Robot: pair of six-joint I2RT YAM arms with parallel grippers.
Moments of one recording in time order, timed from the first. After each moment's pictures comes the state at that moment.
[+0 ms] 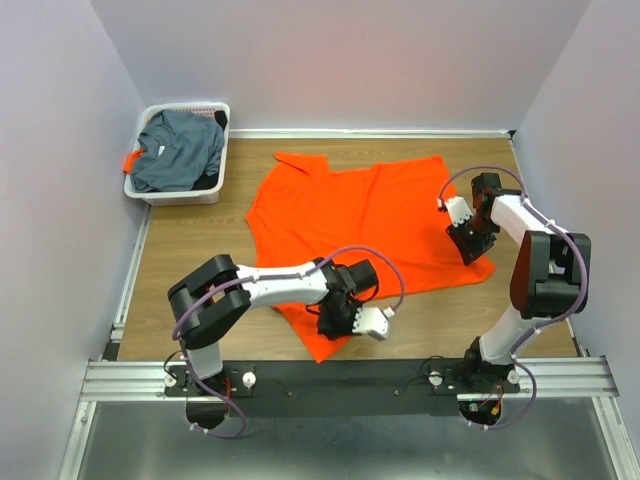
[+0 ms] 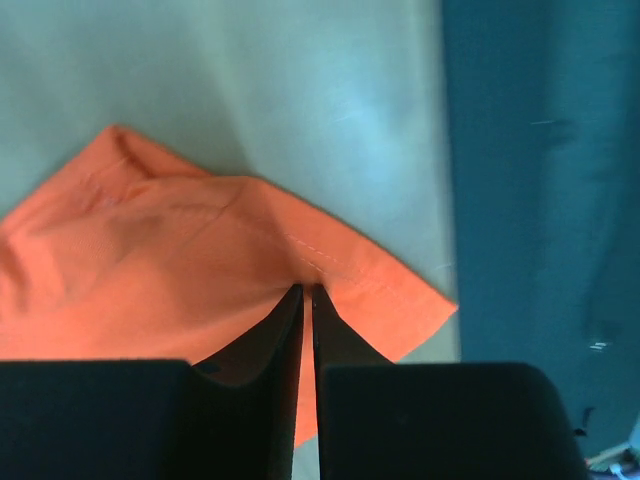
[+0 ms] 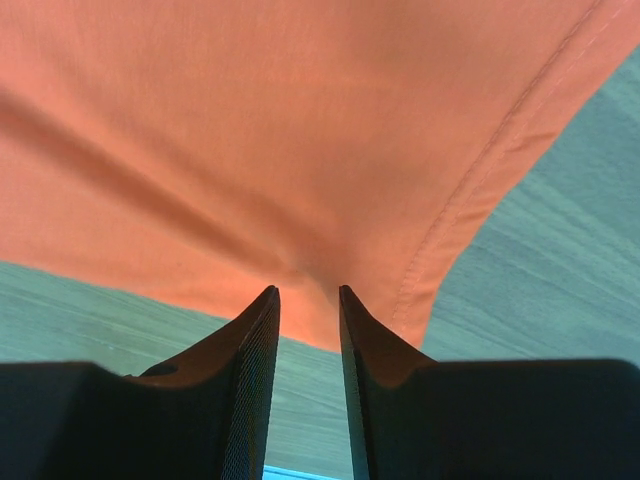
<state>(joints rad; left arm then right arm) -1.08 1.77 1.10 -0.76 0.38 0.65 -0.07 1.72 1.14 -0.85 -0.05 -0.66</state>
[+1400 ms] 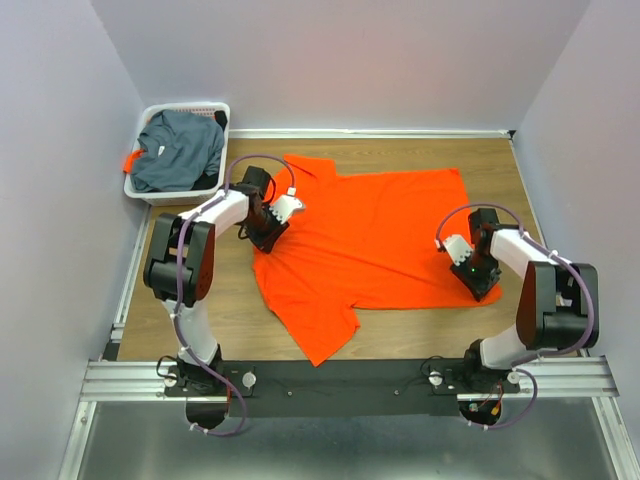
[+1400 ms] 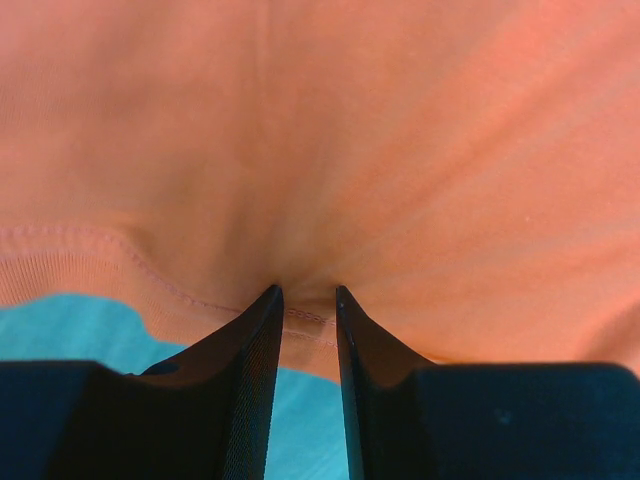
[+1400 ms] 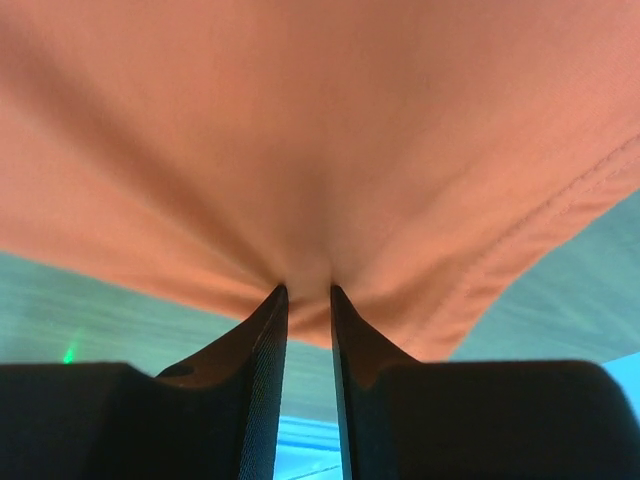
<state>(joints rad) -0.26 1.86 1.23 -0.70 0.28 0.64 -0.07 1.53 0.81 -0.81 0.08 -0.75</state>
